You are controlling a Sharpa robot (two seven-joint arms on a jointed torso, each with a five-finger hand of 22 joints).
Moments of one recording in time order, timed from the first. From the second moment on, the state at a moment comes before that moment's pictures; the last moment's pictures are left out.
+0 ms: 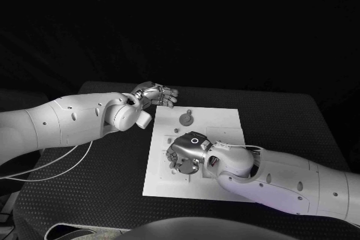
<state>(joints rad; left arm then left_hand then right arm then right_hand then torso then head) 1.30 -0.77 -0.24 1.28 -0.12 -0.17 0.22 0.98 -0.02 0.46 -0.28 0.05 0.88 0.16 0.30 0.54 1.15 0.10 0.17 0.36 0.96 0.07 0.57 0.71 0.02 0.94 -0.03 0.07 1.08 1.07 -0.47 -0.18 1.52 -1.85 -0.28 -0.08 1.17 -0.04 0.57 -0.30 0.04 1.07 0.11 0.15 0.83 1.28 0.04 0.14 0.36 1.26 -0.06 1.25 0.82 0.23 1.09 0.00 0.81 1.31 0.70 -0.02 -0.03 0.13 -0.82</state>
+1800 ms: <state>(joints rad) 1.30 -0.77 -0.24 1.28 -0.12 -0.17 0.22 0.98 -0.02 0.46 -0.28 0.05 0.88 0.16 0.30 0.54 1.15 0.10 0.16 0.36 0.96 0.07 0.57 0.71 0.02 0.94 -0.03 0.07 1.08 1.06 -0.45 -0.20 1.50 -1.87 -0.25 -0.07 1.17 -0.04 0.57 -0.30 0.04 1.07 0.10 0.15 0.84 1.28 0.04 0.14 0.36 1.26 -0.06 1.25 0.82 0.23 1.10 0.00 0.81 1.31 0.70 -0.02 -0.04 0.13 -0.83</state>
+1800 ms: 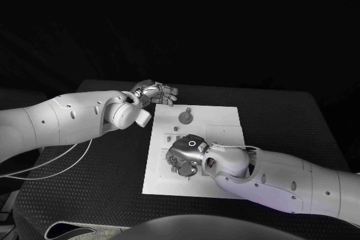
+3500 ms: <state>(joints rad) 1.30 -0.77 -0.24 1.28 -0.12 -0.16 0.22 0.98 -0.02 0.46 -0.28 0.05 0.88 0.16 0.30 0.54 1.15 0.10 0.16 0.35 0.96 0.07 0.57 0.71 0.02 0.94 -0.03 0.07 1.07 1.05 -0.43 -0.21 1.46 -1.84 -0.23 -0.05 1.11 -0.15 0.53 -0.29 0.04 0.97 0.15 0.09 0.82 1.20 0.08 0.08 0.34 1.26 -0.03 1.25 0.81 0.23 1.09 0.01 0.81 1.31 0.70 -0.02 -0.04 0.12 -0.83</state>
